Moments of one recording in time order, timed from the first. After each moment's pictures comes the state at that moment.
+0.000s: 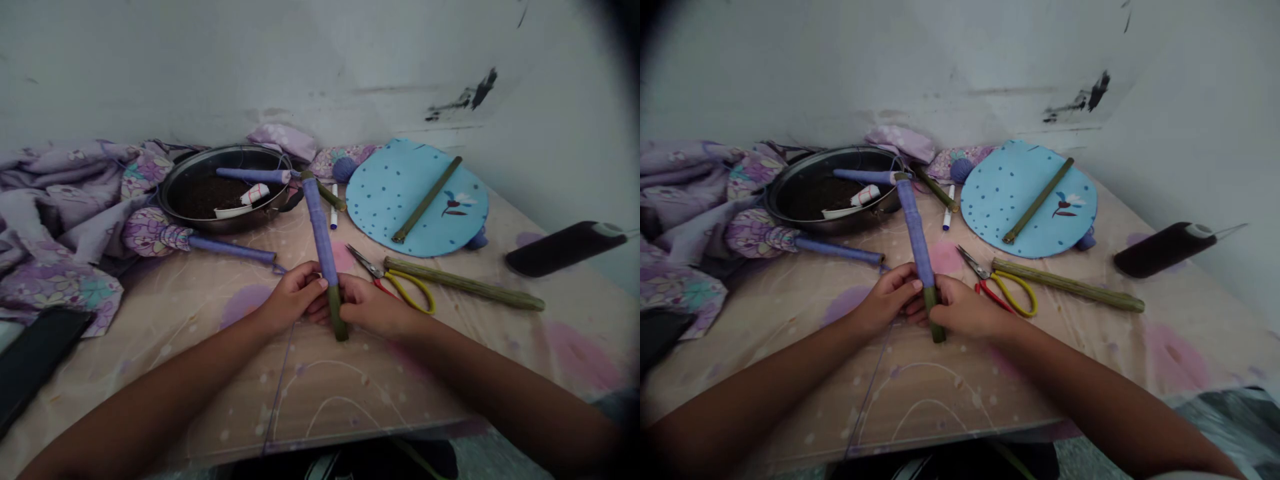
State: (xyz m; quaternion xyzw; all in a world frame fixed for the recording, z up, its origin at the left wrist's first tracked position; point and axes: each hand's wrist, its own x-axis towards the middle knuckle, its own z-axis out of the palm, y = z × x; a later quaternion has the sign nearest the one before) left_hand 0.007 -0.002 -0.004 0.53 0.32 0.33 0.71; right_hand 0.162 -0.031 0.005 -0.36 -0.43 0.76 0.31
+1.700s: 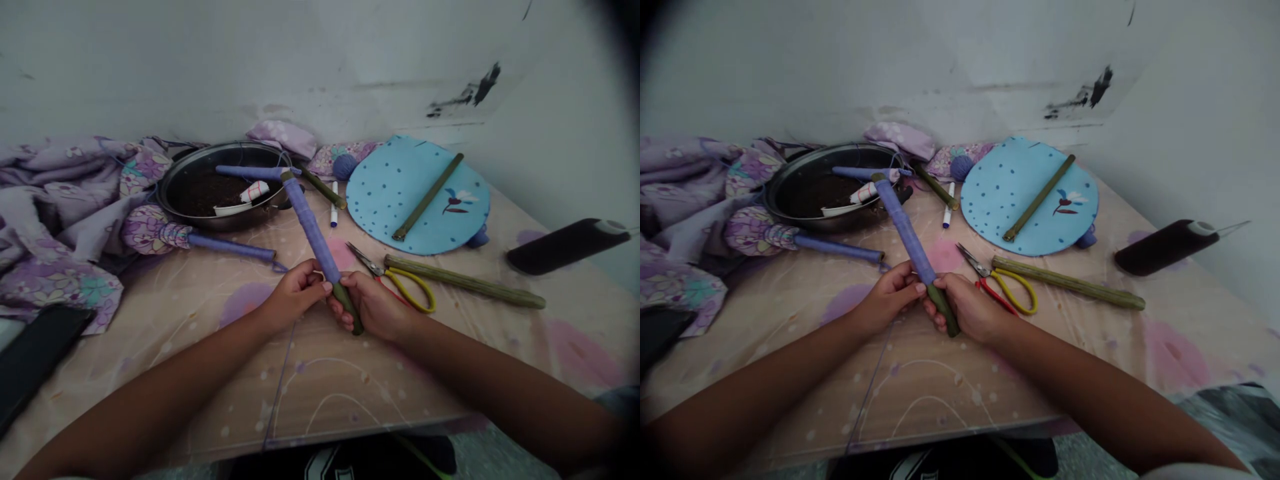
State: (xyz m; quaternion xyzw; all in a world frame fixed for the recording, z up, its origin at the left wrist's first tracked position) left_hand 0.007 -0.003 -0.003 0.53 0.30 0.32 0.72; right_hand 0.160 -0.035 0.003 -0.36 -0.28 0.81 0.37
